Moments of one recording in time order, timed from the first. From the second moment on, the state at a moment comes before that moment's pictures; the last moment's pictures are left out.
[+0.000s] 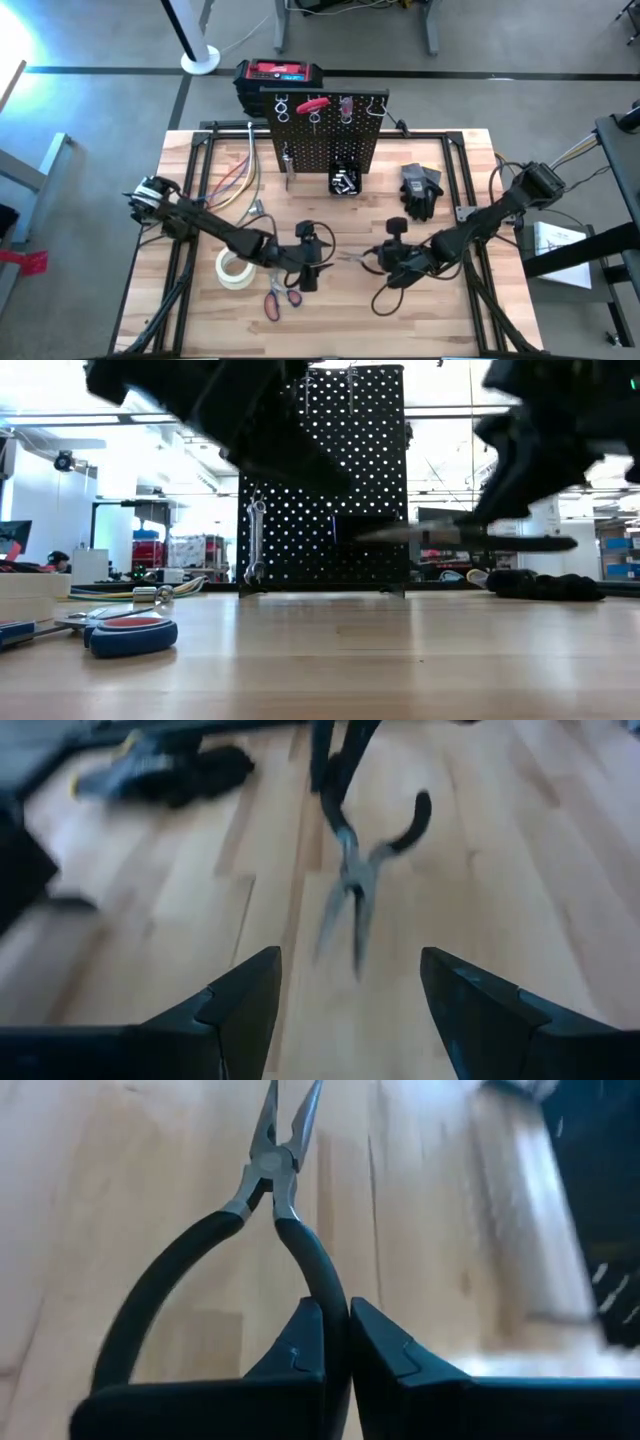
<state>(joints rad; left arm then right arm) -0.35 1.75 0.94 0.23 -0.44 -0.11 0.55 1.46 0.78 -0.39 0.61 0.20</state>
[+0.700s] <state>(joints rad) -0.36 1.83 1.23 -0.16 -0.51 0.06 0.55 1.47 1.02 -0.54 0.62 0.03</state>
